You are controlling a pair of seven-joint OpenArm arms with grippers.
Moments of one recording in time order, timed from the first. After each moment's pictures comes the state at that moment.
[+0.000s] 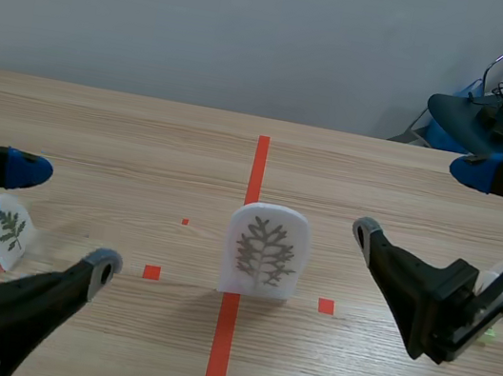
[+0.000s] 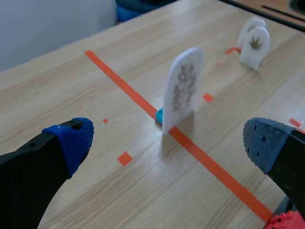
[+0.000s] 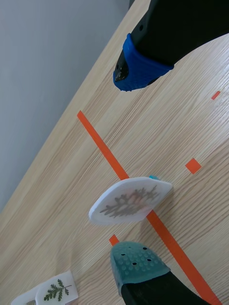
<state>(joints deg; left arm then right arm) 45.9 -32.4 -4.2 119.0 -15.8 -28.0 -7.0 -35.5 34.3 6.5 115.3 14.5 28.4 9.4</state>
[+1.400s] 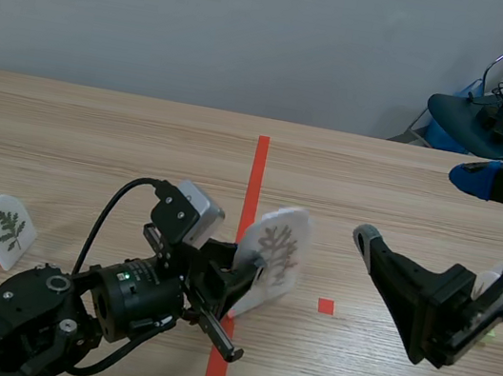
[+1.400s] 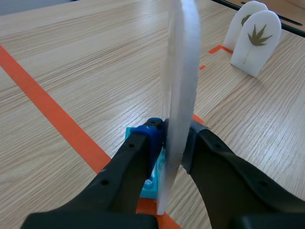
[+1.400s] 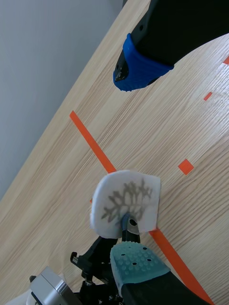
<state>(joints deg) 3.2 -9.6 24.4 66.5 -0.3 -27.9 -19.8 -35.5 34.3 6.5 115.2 14.5 28.2 7.7</state>
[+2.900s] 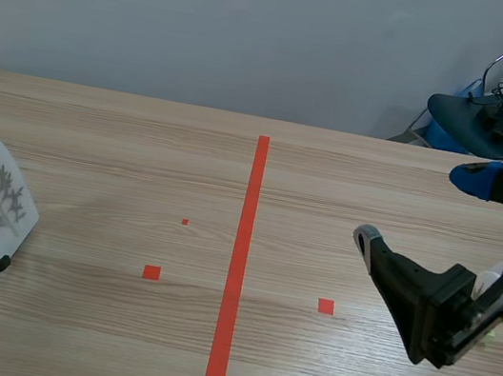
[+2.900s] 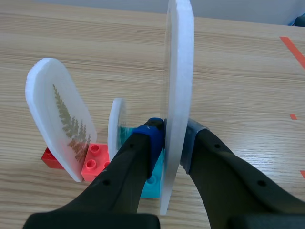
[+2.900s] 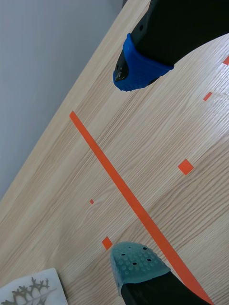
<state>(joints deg) 21.5 -16.7 -10.6 74.6 -17.5 -15.4 -21.7 -35.5 34.3 6.5 115.1 14.5 28.2 7.7</state>
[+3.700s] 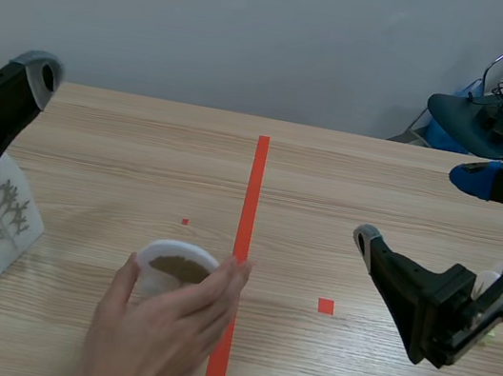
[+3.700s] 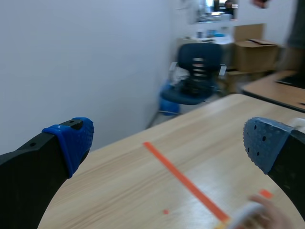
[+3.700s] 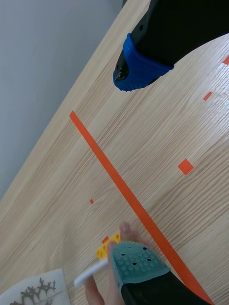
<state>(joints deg) 36.7 -24.3 -17.7 117.0 -19.2 -37.4 -20.0 -35.5 34.3 6.5 115.1 14.5 28.2 7.7</state>
